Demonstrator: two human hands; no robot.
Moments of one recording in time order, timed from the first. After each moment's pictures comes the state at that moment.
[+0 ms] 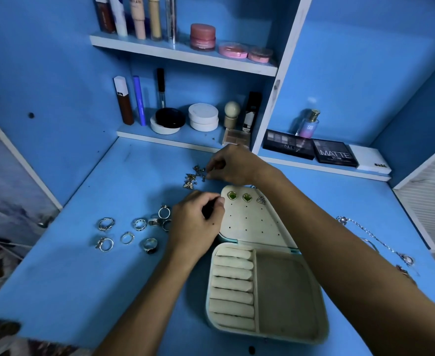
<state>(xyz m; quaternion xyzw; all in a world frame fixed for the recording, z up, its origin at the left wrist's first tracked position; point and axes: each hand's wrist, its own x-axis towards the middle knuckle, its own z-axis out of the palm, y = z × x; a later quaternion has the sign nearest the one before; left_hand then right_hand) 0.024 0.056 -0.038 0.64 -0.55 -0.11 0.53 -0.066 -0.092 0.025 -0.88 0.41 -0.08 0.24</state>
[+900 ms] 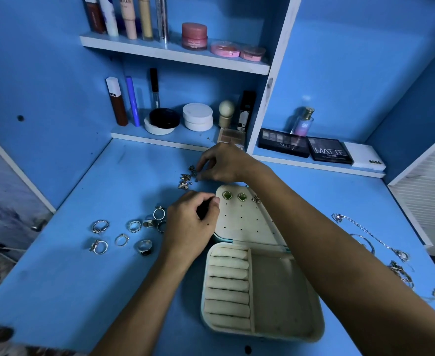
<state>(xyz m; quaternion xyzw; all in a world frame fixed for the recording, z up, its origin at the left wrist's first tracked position) 0.023 0.057 -0.036 0.63 -0.55 -0.13 0.53 -0.058 -0.098 0.022 -0.87 0.40 -0.09 0.26</state>
